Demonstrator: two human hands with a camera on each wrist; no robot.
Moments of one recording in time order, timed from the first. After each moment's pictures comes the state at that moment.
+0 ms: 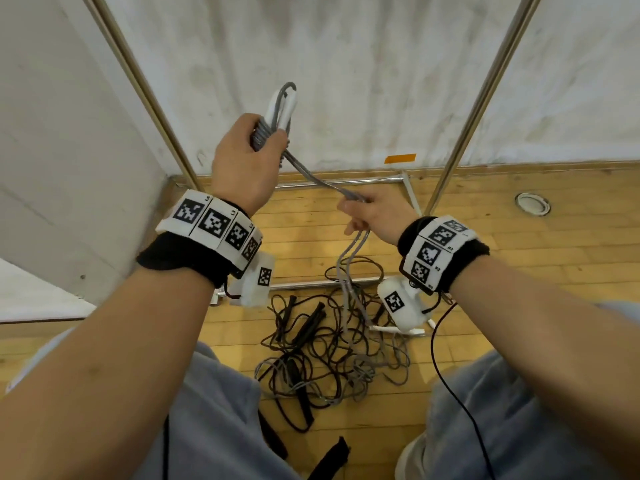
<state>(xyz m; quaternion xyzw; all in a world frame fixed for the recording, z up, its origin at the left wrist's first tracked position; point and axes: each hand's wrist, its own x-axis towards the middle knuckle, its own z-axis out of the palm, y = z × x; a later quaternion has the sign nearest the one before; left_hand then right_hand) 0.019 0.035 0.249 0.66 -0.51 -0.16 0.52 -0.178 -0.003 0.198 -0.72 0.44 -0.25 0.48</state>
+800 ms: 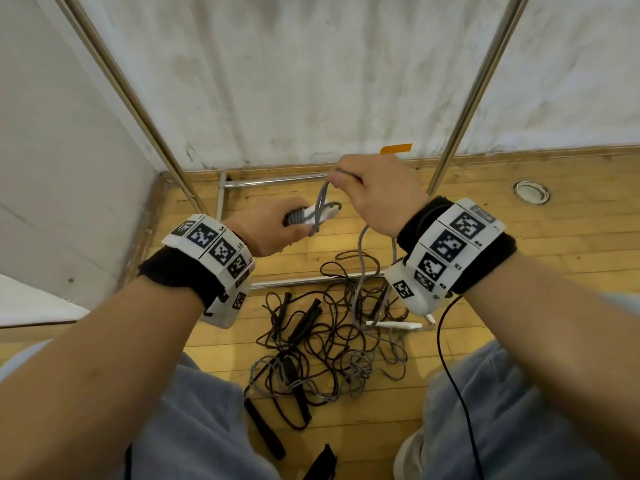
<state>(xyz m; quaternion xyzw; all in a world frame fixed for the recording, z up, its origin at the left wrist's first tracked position) 0.013 0.038 0.196 0.64 -0.72 -0.26 0.07 -0.181 0.002 0.238 -0.87 0.39 -0.25 0.20</state>
